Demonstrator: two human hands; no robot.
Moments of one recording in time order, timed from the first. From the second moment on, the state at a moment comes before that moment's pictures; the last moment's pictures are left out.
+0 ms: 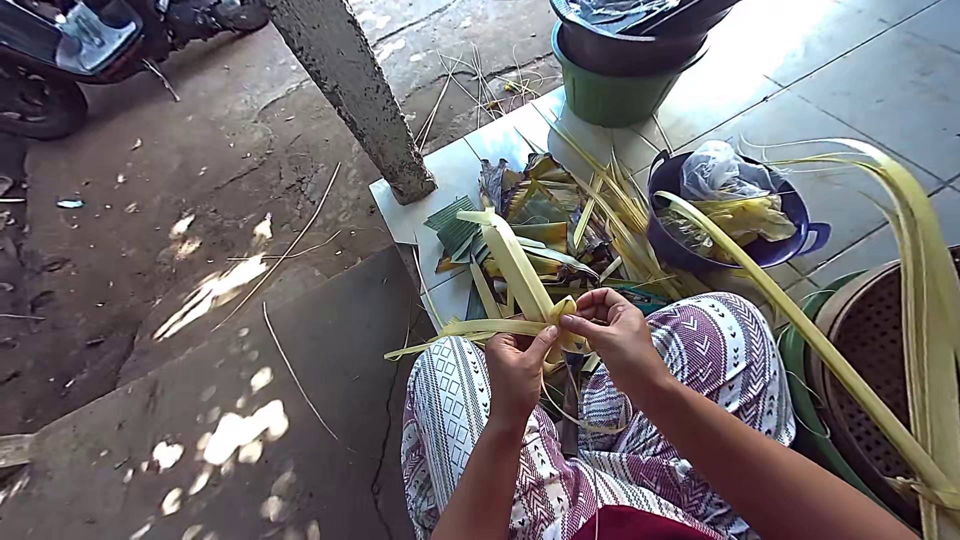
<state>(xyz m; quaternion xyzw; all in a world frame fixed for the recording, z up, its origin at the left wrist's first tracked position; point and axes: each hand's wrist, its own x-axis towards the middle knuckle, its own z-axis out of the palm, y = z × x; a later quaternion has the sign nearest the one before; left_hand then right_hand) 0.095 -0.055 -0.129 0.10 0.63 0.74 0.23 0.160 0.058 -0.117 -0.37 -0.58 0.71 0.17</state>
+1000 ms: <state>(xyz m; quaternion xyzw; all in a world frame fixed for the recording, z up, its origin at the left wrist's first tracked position) 0.095 -0.063 -0.129 0.00 0.58 0.78 0.25 0.170 0.074 -0.111 -0.31 -0.60 0.74 0.07</state>
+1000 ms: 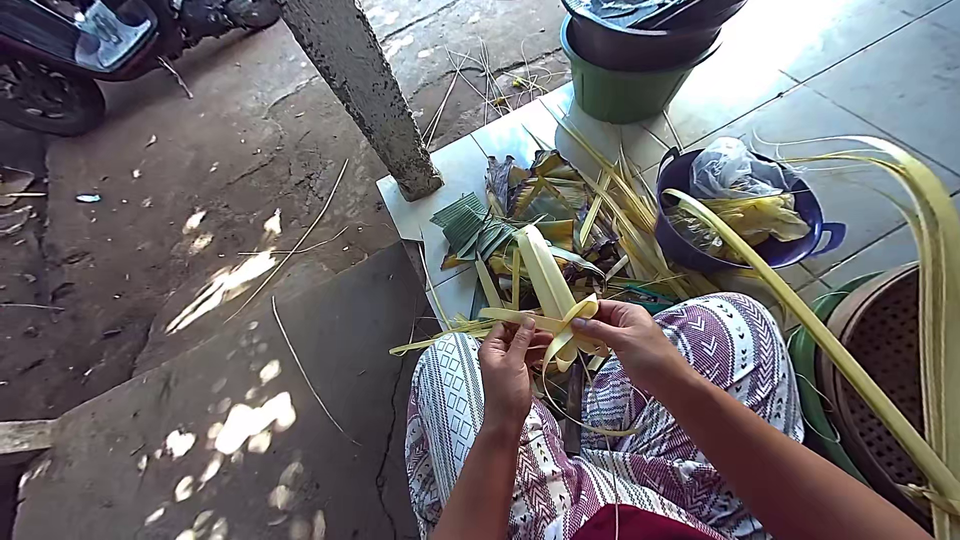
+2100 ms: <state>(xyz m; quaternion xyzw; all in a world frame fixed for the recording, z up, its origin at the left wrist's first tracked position) 0.123 -0.028 -0.153 0.04 0.53 0.82 0.23 0.169 0.055 -0.130 -0.32 -0.58 0.72 0.20</state>
